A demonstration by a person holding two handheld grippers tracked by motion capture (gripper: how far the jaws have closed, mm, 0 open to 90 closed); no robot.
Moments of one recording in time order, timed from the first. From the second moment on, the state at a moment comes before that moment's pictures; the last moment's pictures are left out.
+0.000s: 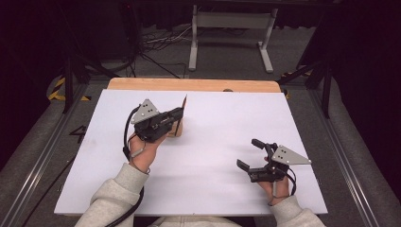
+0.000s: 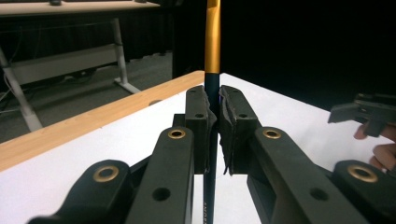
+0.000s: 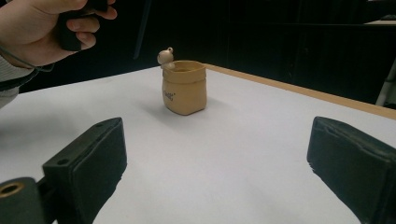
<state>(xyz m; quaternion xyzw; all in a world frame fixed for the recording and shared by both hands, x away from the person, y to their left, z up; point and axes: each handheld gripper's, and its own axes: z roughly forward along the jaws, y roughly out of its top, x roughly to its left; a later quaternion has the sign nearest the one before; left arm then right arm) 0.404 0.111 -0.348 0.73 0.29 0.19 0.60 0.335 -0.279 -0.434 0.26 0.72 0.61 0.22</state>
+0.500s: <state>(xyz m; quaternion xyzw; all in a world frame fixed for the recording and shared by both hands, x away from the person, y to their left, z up) 0.416 0.112 -0.348 0.71 0.32 0.21 0.59 0.334 -0.281 -0.434 0.26 0.71 0.61 0.22</state>
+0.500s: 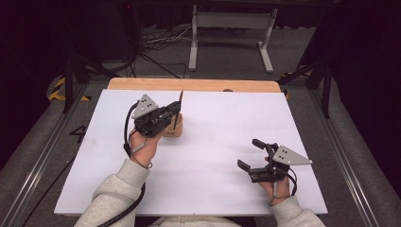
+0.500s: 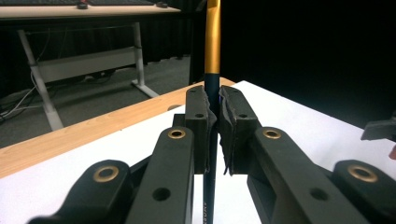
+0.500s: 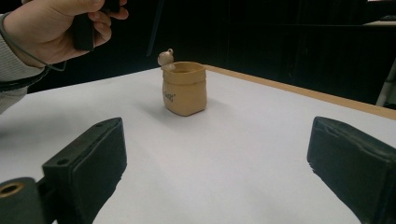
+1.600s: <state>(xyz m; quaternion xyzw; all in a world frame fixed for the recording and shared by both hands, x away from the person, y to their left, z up) 0.452 0.122 -0.359 0.67 0.38 0.24 0.59 0.333 -0.281 -0.434 0.26 0.71 0.61 0.22</state>
